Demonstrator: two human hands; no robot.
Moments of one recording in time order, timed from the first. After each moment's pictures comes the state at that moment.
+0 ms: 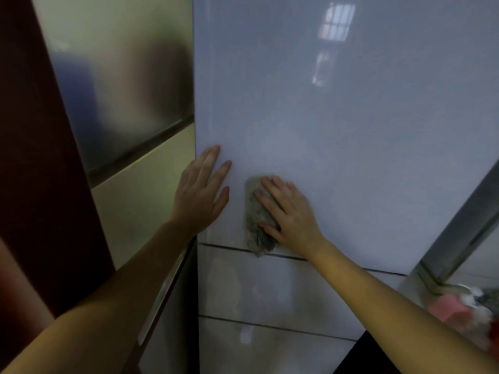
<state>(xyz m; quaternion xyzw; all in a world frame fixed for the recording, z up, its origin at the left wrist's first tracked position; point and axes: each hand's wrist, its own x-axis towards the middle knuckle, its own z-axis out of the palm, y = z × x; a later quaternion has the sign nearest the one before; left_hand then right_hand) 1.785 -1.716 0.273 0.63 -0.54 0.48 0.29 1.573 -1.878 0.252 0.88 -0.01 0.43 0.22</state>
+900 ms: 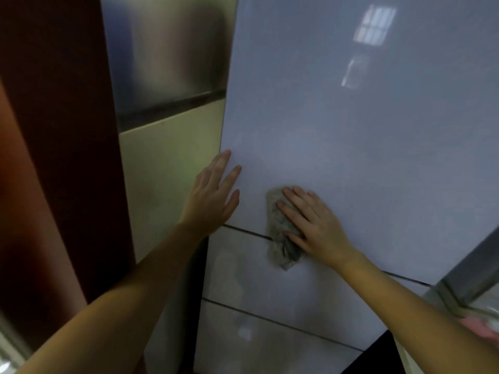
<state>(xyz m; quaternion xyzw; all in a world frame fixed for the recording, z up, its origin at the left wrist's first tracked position) 1.779 -1.699 0.202 0.68 -0.52 0.42 0.30 1.547 -1.886 0.214 0.91 0.03 0.35 0.23</state>
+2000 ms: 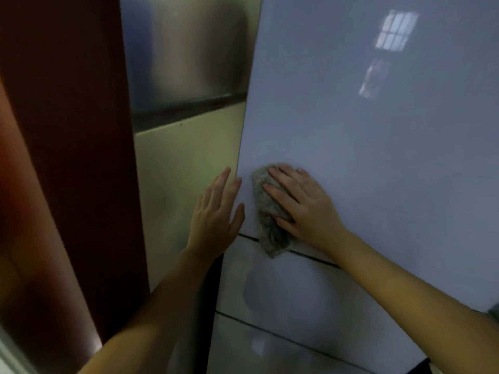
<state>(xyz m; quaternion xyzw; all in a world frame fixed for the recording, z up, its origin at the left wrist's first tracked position) 1.788 -1.691 0.168 0.69 -0.45 0.42 0.38 1.625 -1.851 0.251 0.88 0.08 0.40 0.23</state>
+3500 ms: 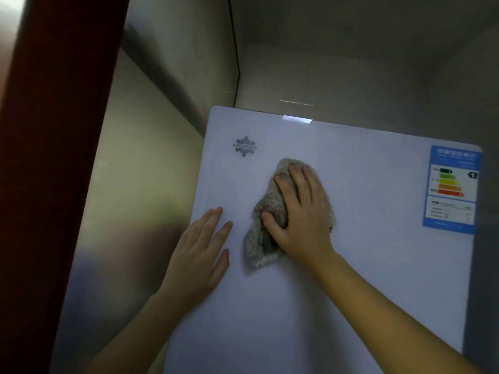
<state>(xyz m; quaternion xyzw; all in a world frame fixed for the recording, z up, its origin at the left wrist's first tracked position) 1.787 -1.744 0.496 0.59 -0.50 0.55 0.31 1.596 -1.867 0.604 0.76 -0.10 0.59 0.25</state>
